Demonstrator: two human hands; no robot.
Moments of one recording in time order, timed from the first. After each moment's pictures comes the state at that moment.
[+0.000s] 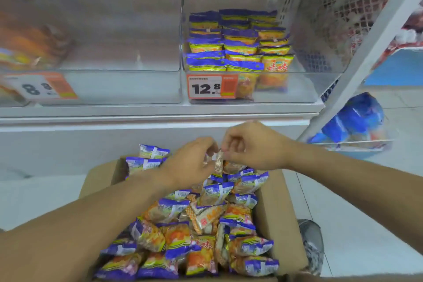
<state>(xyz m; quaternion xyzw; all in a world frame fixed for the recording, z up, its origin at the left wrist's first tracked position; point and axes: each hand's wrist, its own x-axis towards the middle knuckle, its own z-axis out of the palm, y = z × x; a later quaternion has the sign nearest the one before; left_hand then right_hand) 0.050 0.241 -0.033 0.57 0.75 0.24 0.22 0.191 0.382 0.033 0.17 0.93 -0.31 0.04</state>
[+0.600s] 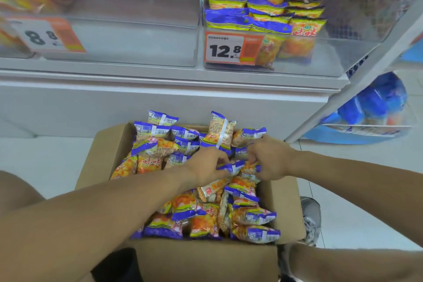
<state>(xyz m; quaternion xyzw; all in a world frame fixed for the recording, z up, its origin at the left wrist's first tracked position) 0.084 0.203 -0.106 0.51 0.76 0.17 0.36 0.220 0.364 -0.069 0.16 0.93 -0.10 0.31</state>
